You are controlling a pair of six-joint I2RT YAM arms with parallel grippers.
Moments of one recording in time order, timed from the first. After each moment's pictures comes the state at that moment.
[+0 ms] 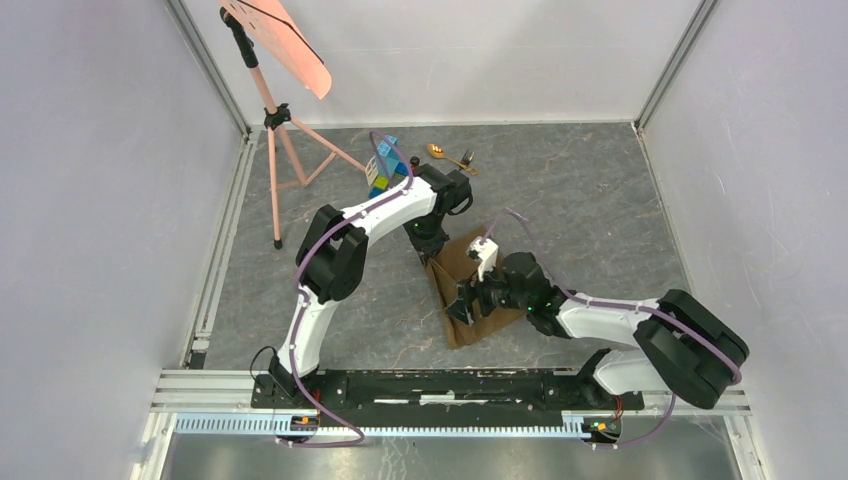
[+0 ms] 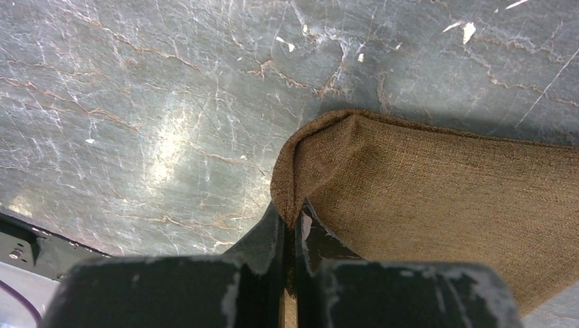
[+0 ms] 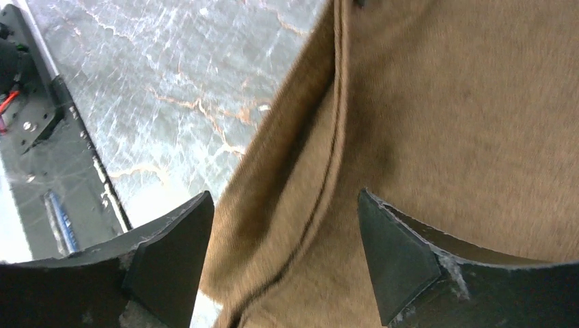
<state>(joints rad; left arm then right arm) -0.74 2.20 1.86 -1.31 -0.21 -1.26 0.74 1.31 0.34 0.46 -0.37 0.27</state>
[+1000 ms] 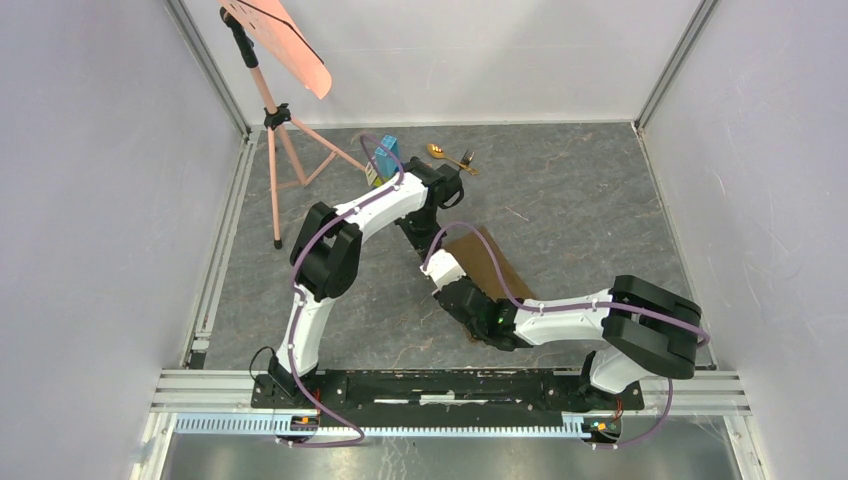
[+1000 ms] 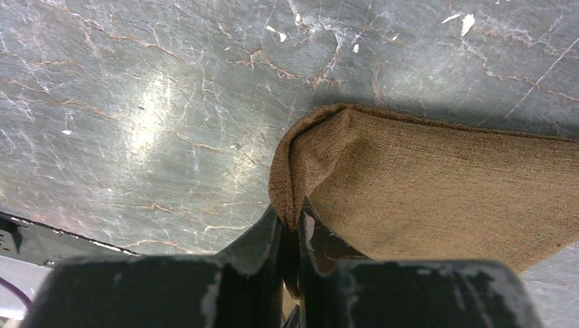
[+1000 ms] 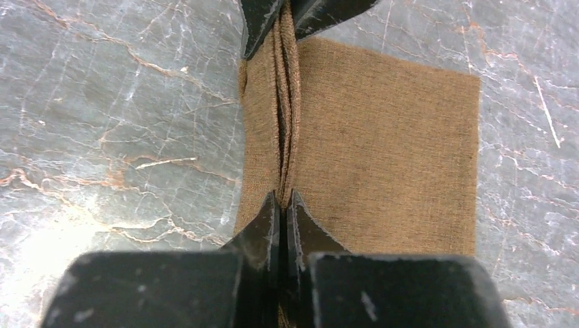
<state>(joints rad) -0.69 2.19 1.84 -1.28 -0.09 -1.24 1.17 1.53 0.60 0.27 0.64 0.10</state>
